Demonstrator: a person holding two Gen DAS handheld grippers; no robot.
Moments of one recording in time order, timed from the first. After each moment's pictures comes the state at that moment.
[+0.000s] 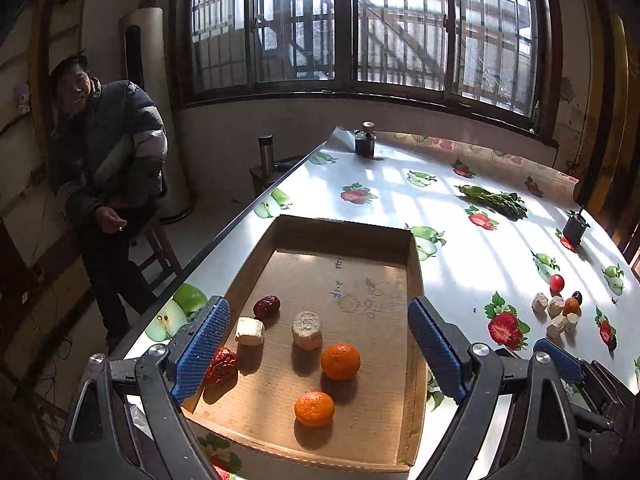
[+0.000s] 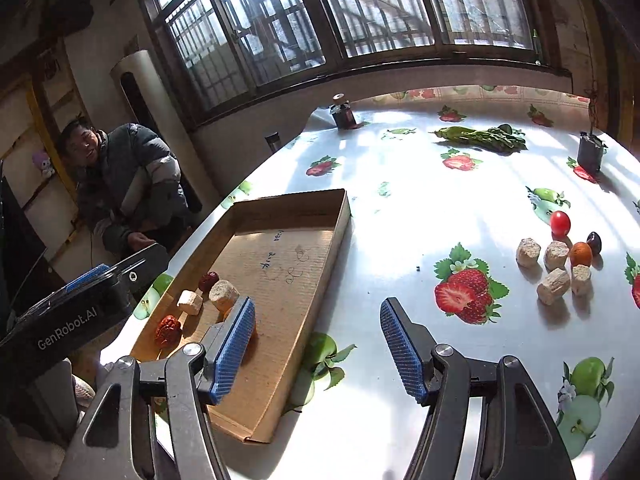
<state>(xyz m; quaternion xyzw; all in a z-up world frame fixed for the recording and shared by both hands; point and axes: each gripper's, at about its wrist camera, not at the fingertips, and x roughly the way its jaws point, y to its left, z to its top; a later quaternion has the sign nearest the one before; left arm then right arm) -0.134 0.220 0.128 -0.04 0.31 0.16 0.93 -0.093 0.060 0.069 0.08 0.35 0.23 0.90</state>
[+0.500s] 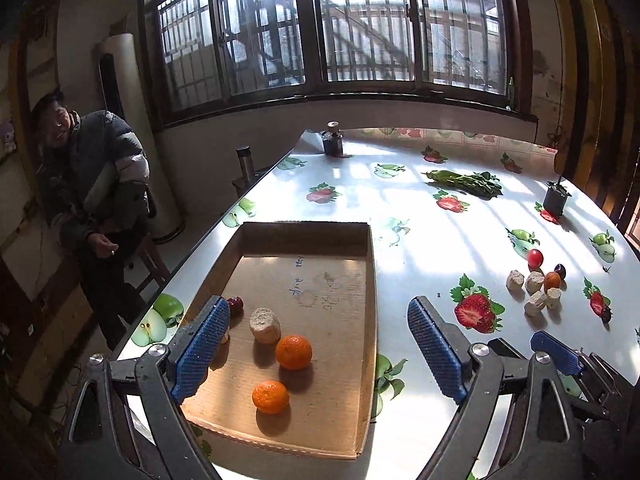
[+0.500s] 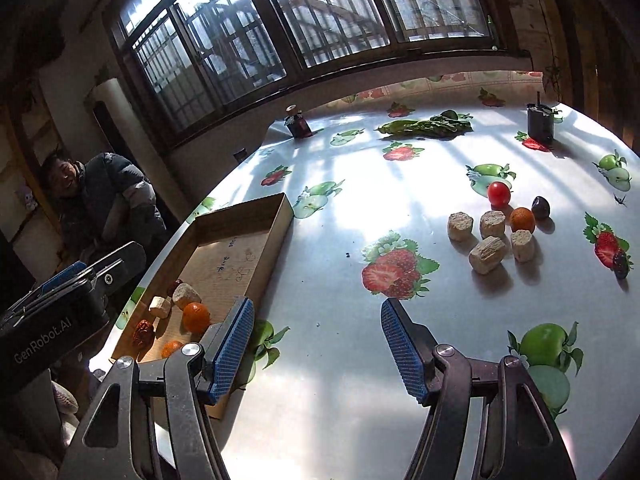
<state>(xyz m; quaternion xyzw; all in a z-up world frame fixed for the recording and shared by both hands) -0.132 0.164 0.129 0.01 0.32 0.14 0.94 -0.101 0.003 0.059 0.12 0.35 0.20 0.91</state>
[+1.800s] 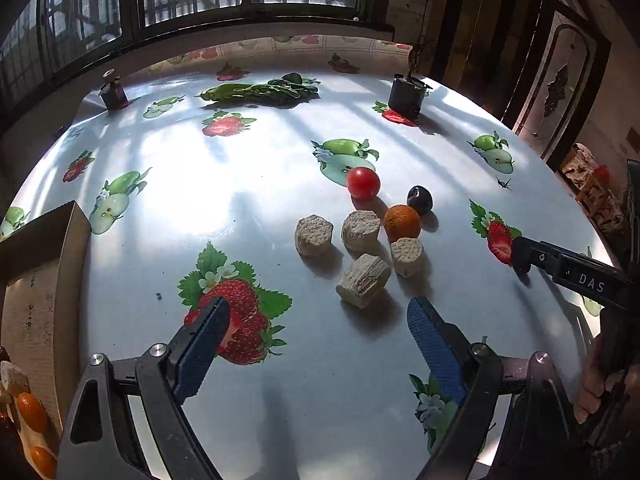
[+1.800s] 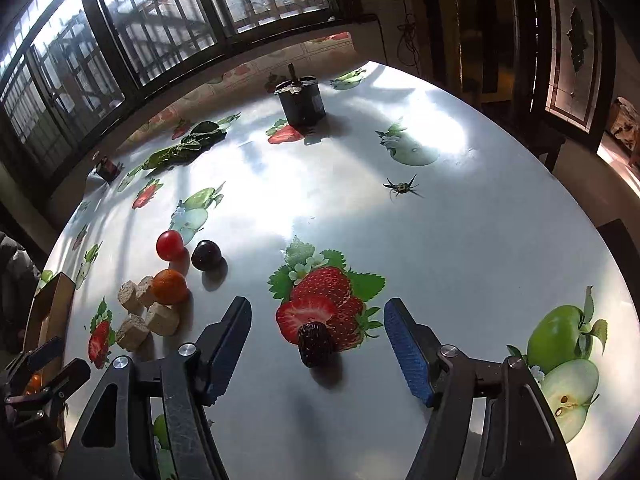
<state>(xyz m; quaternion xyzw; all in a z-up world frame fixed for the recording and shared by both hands) -0.004 0.000 0.033 0.02 0.44 -0.15 0.89 -0.024 -0.242 0.018 0.13 0.43 -0.02 0.89</state>
